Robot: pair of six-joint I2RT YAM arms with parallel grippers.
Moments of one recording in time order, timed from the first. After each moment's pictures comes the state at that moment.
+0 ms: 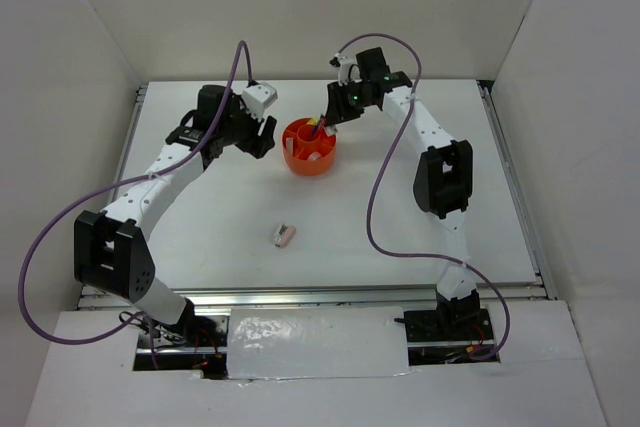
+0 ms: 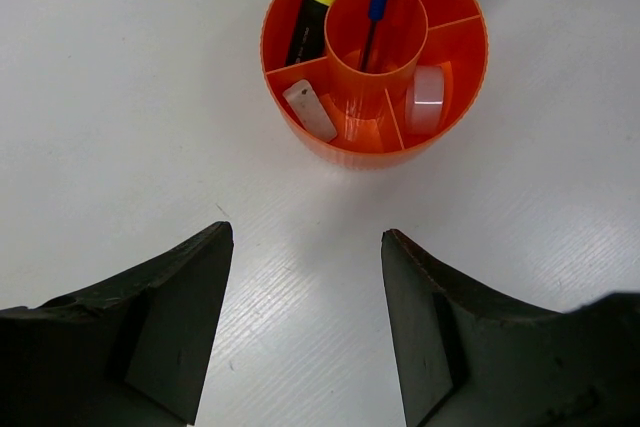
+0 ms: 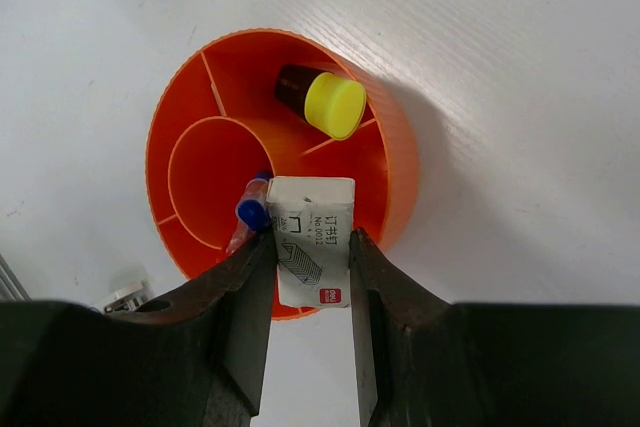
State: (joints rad) left arm -0.28 1.54 1.31 -0.36 0.30 0.25; right arm 0.32 2.30 2.21 -0.74 -0.54 -0.01
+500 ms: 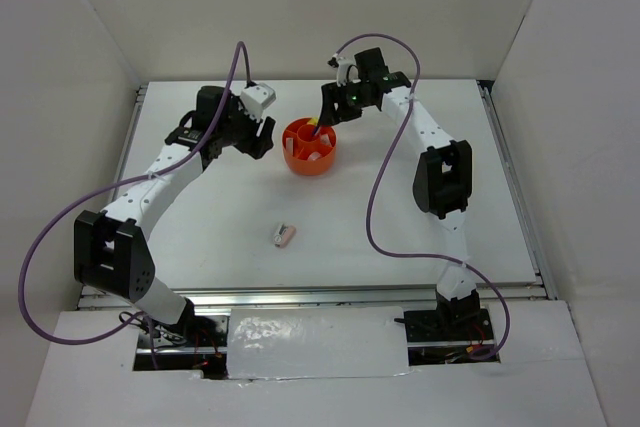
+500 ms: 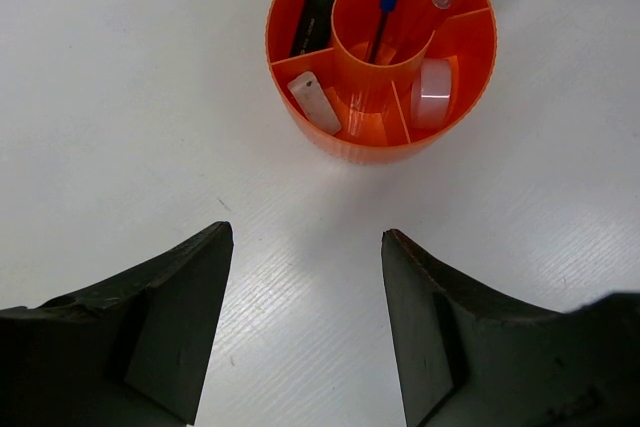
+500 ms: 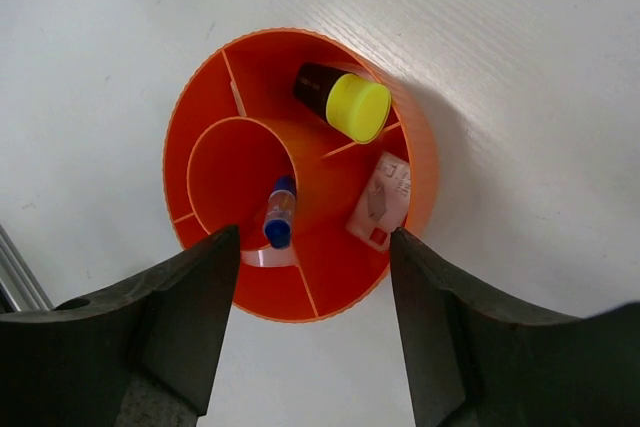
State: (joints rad) left arm -0.27 1.54 1.30 -0.35 0.30 0.25; right arm 0.33 2.30 2.21 -0.74 -0.57 0.00
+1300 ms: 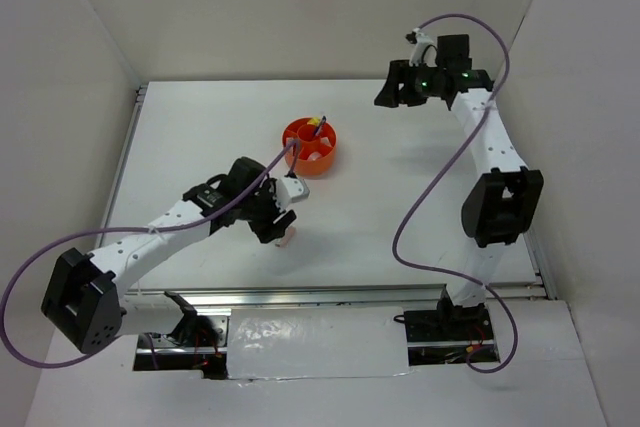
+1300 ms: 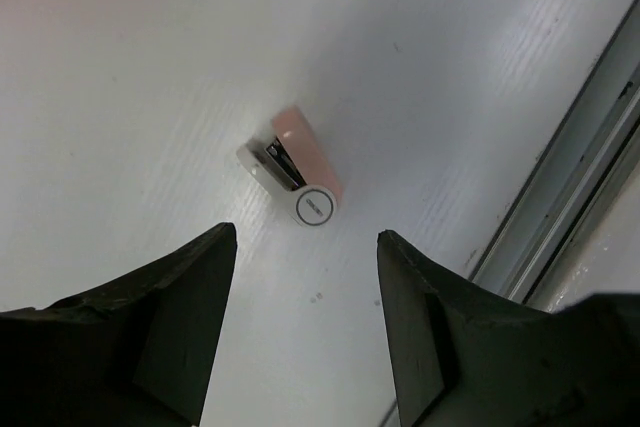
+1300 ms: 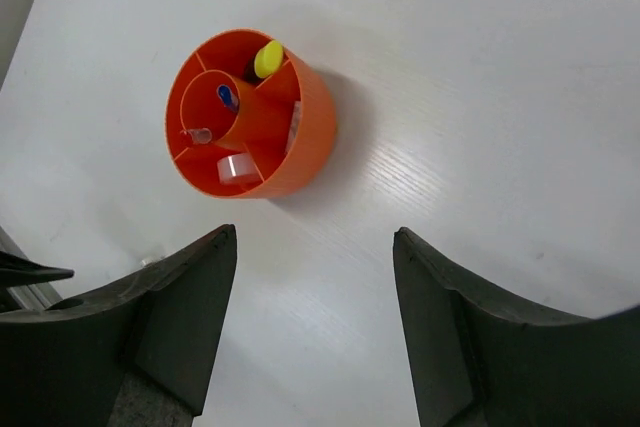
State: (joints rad) left arm -0.58 1.26 0.91 -0.54 0.31 0.38; right arm 0.09 1.91 1.91 -0.68 -0.61 0.02
